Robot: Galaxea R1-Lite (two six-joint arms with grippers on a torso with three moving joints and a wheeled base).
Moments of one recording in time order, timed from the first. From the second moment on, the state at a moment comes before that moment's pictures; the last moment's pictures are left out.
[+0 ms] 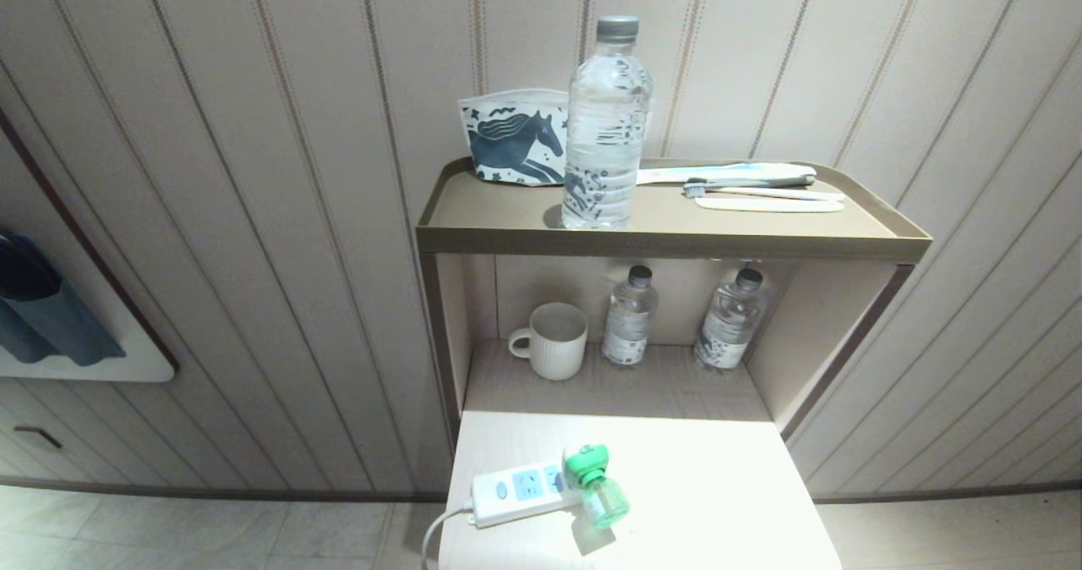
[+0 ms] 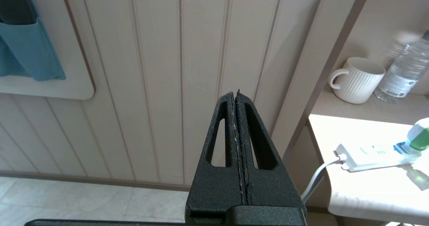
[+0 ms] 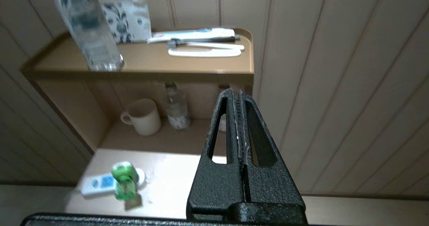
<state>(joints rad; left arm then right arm) 0.00 0.00 0.00 -0.11 0.00 -0.07 0.01 0.72 -1.28 0.51 0.04 0.12</state>
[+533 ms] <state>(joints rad) 0.00 0.00 0.00 -0.10 0.00 -0.07 0.52 1.47 -1.91 1.04 -0.02 0.46</state>
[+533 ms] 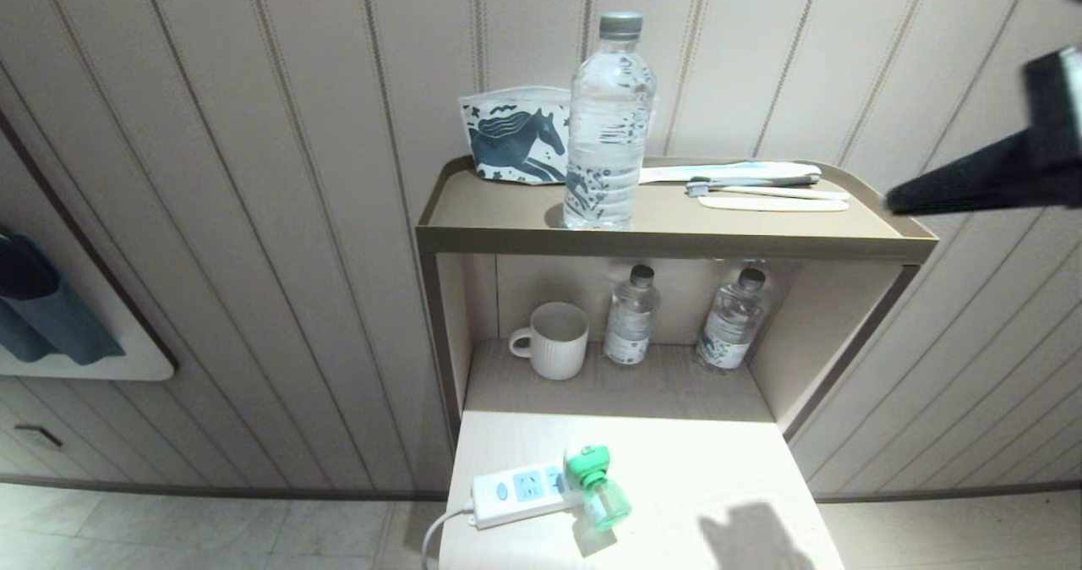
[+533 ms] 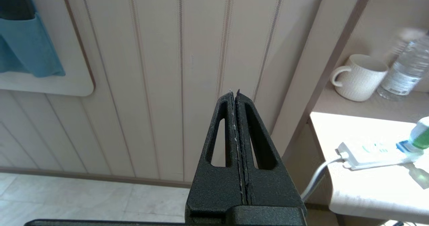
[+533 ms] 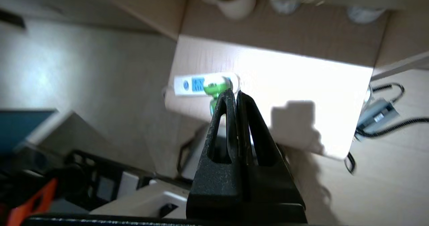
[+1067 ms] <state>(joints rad) 0.00 0.00 0.00 -0.08 0.00 -0.07 0.79 1.84 -1.95 1.04 -0.19 0.43</state>
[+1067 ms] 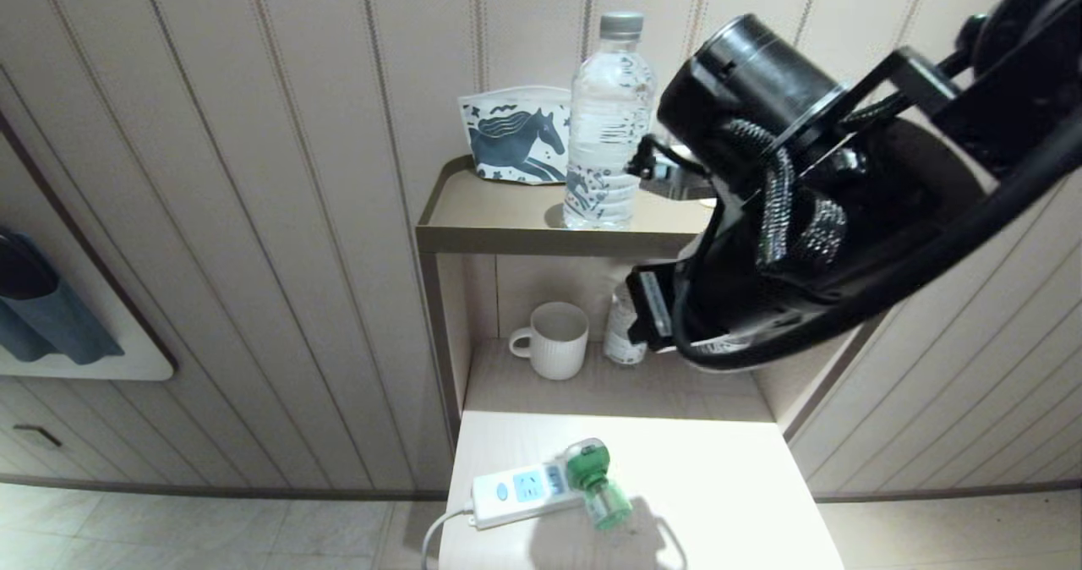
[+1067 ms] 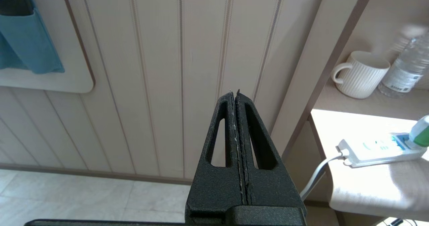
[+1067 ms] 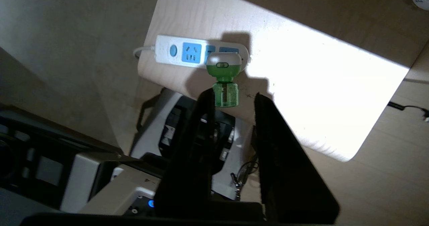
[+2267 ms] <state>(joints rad) 0.00 0.00 0.00 -0.08 0.00 -0.07 0.81 2.21 -1.86 1.02 -0.18 0.29</state>
